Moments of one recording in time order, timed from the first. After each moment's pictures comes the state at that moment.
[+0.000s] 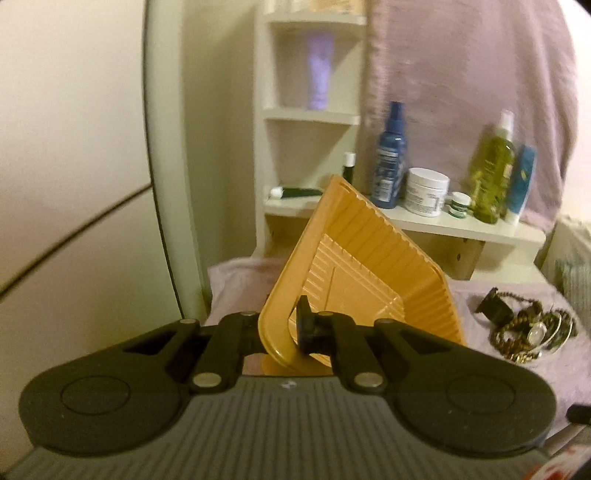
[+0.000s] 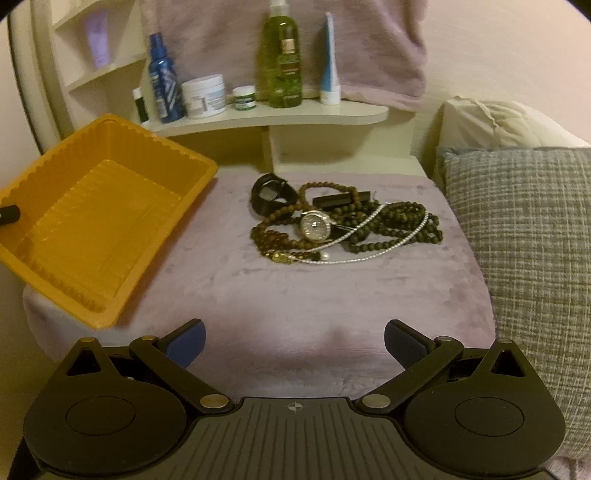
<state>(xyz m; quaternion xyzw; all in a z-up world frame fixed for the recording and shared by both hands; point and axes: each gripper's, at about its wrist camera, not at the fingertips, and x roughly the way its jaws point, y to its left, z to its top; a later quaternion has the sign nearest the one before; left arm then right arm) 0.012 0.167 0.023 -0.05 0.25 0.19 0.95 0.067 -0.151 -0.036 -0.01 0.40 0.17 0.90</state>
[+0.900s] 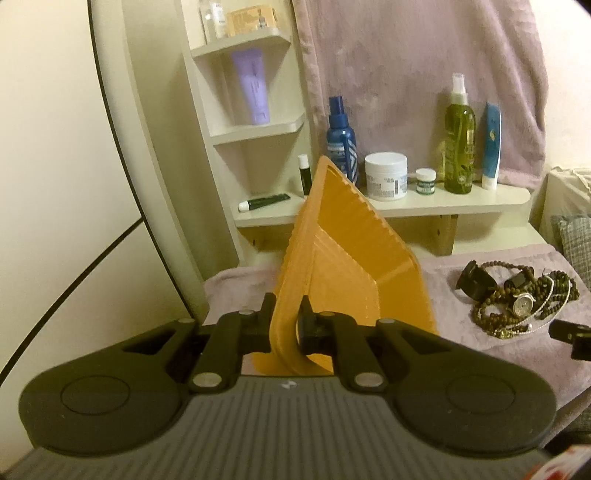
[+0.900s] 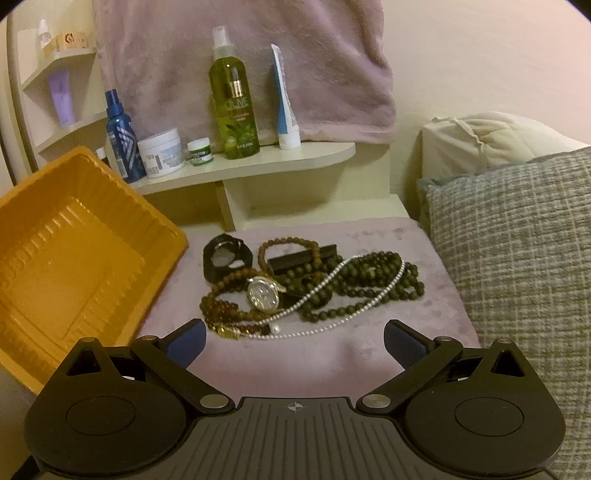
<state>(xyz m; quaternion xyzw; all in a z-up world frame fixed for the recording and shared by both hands) 0.029 0.091 0.047 0.03 0.29 0.21 0.93 0.123 -0.187 -0.056 0.04 0.32 0.18 0.93</state>
